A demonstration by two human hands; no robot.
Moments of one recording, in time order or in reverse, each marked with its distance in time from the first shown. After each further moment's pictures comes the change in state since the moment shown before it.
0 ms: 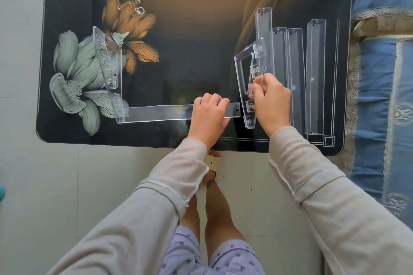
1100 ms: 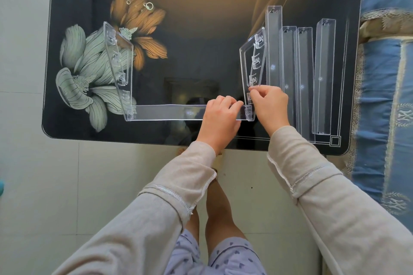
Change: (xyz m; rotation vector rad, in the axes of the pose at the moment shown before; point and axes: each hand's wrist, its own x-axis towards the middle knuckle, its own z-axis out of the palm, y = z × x) left_hand -0.014 0.006 -0.012 -0.179 0.004 0.041; right_hand -0.006 -0.004 0.017 -0.064 -0.025 0.080
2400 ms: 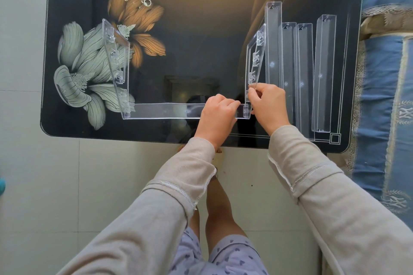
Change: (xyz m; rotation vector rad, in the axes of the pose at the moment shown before) left_hand 0.001 0.000 0.002 0.033 0.060 0.030; right_hand -0.001 0.006 -0.001 -0.105 -0.069 -0.167
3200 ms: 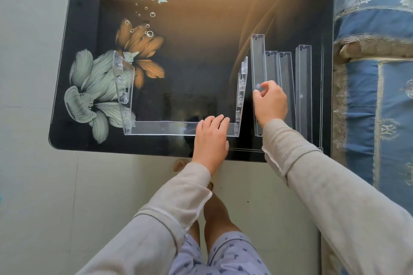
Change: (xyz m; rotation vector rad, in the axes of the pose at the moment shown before) left_hand -0.019 0.018 -0.004 0.054 -0.096 -0.146; right_hand 0.032 0.000 -0.026 -0.089 0.222 0.189
